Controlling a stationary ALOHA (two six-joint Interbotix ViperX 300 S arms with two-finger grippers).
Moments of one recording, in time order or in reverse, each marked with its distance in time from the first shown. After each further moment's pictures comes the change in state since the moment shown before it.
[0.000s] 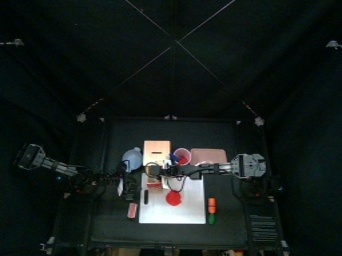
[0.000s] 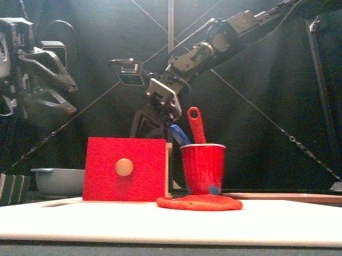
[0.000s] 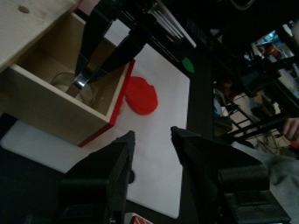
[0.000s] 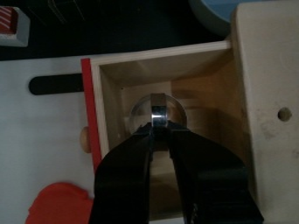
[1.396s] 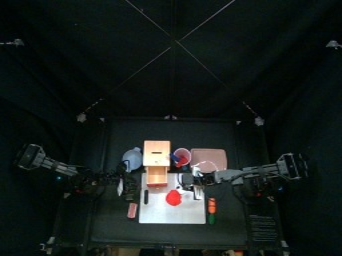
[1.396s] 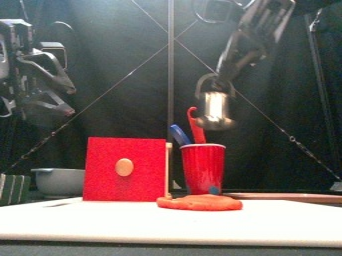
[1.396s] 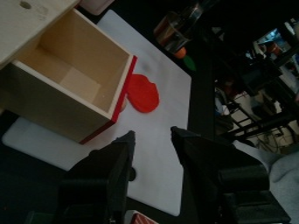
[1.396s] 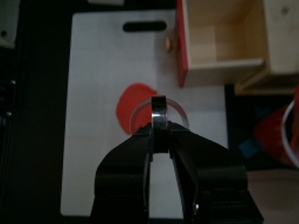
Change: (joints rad) left arm 0.003 -0.002 0.005 -0.003 0.006 0.002; right arm 0.138 -0.603 0.491 0.095 0.061 0.060
